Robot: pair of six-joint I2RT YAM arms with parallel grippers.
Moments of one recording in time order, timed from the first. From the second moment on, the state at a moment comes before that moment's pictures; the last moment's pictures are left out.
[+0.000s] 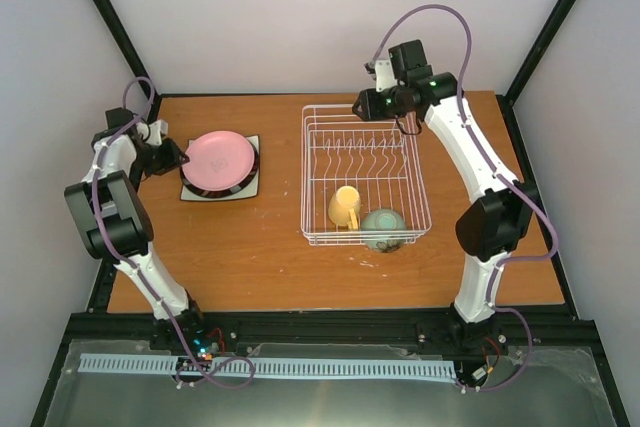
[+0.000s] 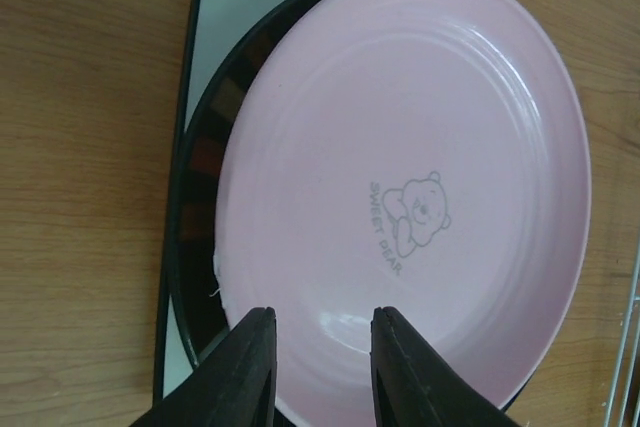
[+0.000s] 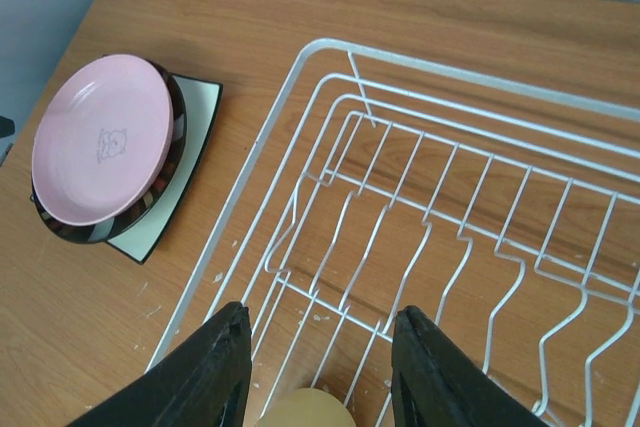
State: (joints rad) left arm 0.39 1.85 1.43 -0.78 0.52 0.01; right arm 0.36 1.90 2.03 -0.94 -0.33 0.13
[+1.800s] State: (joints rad) left arm 0.39 1.79 1.44 -0.66 0.71 -0.07; right arm 0.34 2.03 2.15 -0.89 -0.64 0.18
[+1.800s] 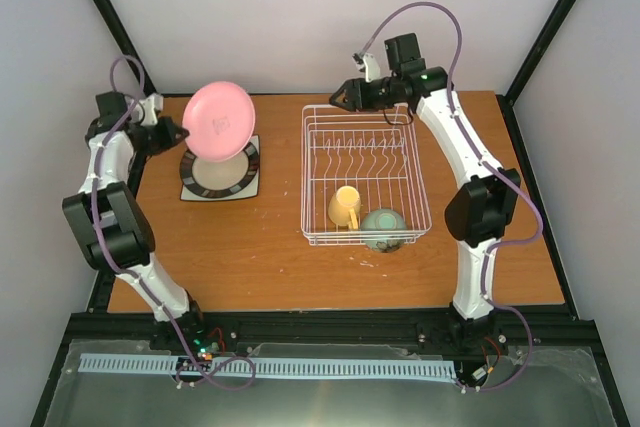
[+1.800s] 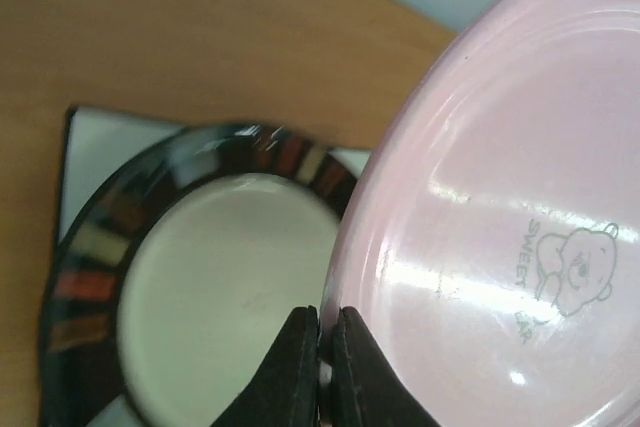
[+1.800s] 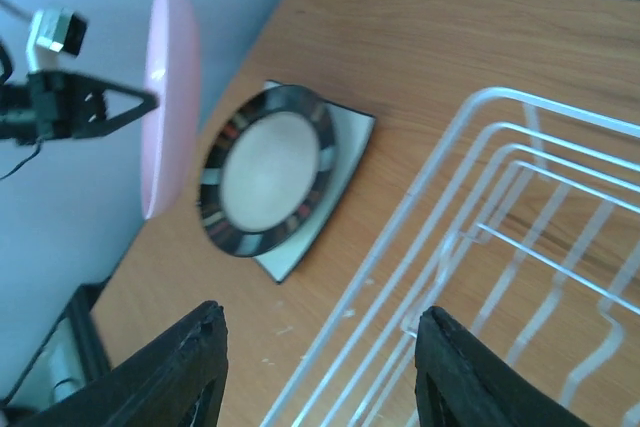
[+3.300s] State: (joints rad) left arm 0.02 1.79 1.85 -0.80 0.55 -0.15; right arm 0.42 2.24 2.33 -0.65 -0.97 0.40
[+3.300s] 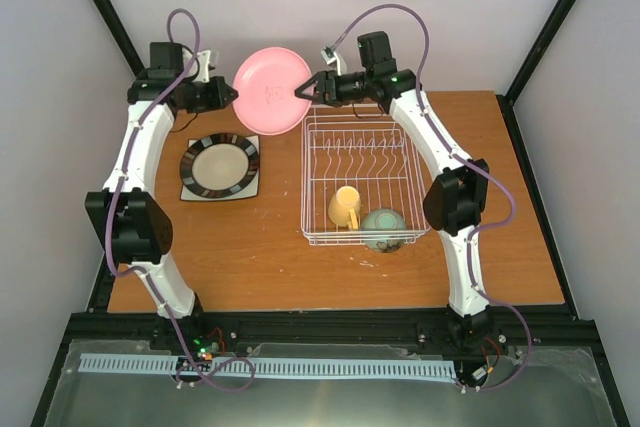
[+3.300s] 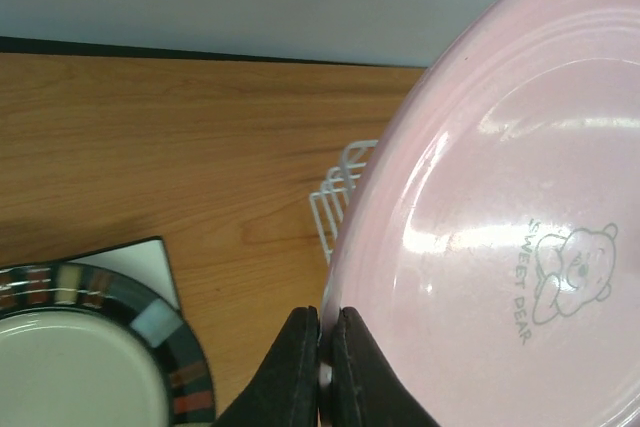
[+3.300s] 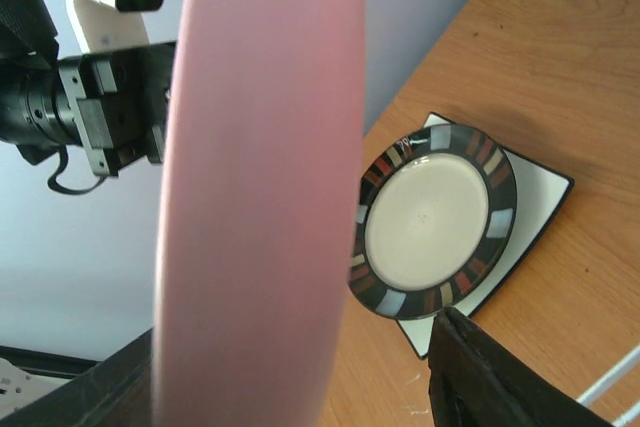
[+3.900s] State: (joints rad) left arm -0.11 1.84 1.88 -0.77 0.52 -0.19; right arm 0.41 2.29 2.34 -0.64 -0.91 0.41
